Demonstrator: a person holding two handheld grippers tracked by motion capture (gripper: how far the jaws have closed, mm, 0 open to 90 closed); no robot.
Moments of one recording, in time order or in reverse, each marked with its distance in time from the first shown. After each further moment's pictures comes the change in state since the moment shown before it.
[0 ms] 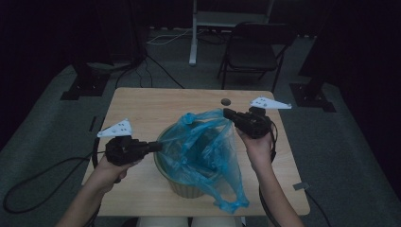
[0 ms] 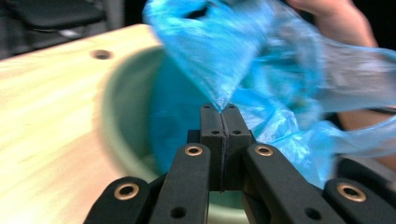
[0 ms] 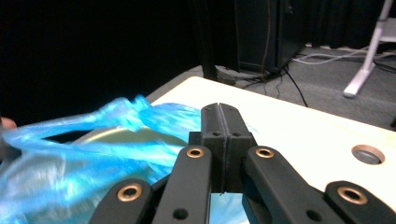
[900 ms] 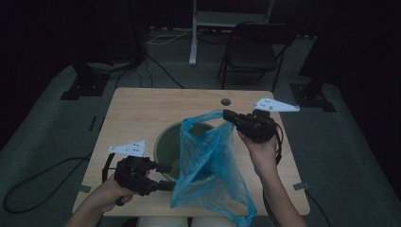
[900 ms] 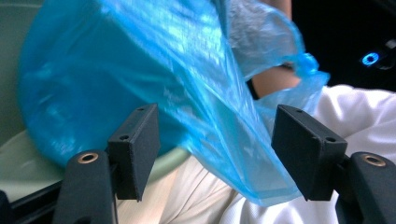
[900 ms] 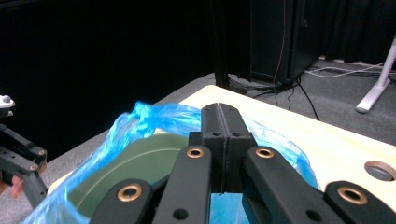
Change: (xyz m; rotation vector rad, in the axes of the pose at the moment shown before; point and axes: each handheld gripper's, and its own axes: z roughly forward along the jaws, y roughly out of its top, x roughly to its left) left arm -0.043 -0.022 0.016 0.123 -0.377 -0.032; right arm 0.025 0.013 -0.026 -0.028 0.058 -0.044
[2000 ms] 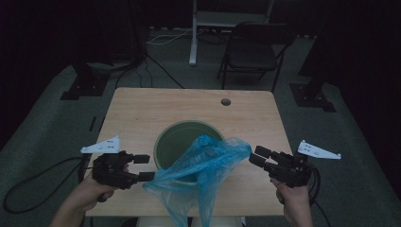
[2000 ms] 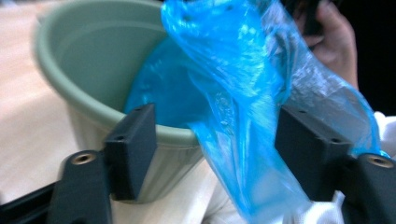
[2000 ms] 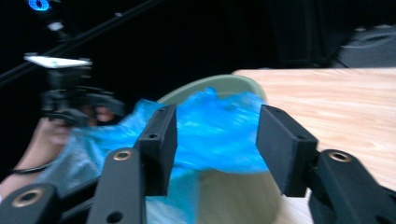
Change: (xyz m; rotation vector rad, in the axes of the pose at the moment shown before) left arm 0.011 -0.014 -0.041 -0.045 0.179 -0.001; right arm -0.011 -0.093 -0.094 -0.078 0.146 0.239
